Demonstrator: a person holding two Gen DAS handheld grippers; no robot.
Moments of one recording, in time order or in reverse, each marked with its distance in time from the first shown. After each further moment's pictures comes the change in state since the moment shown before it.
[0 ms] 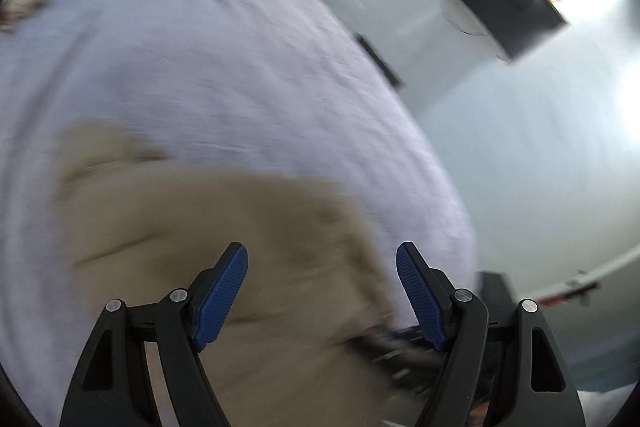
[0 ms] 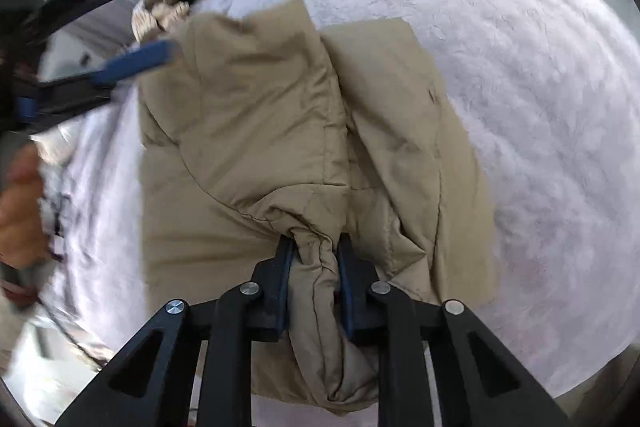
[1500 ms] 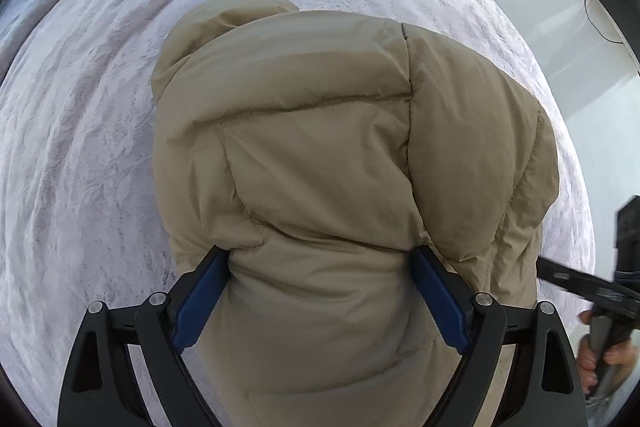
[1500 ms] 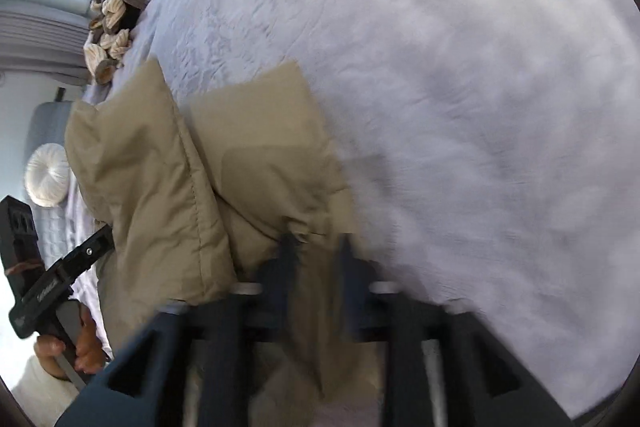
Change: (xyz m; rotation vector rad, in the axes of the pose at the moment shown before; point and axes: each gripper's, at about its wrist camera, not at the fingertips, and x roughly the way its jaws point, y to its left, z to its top) left arm 0.089 0.037 -0.033 -0.208 0.080 0.426; right arm 0.042 -0.111 0.099 0.196 0.108 0.093
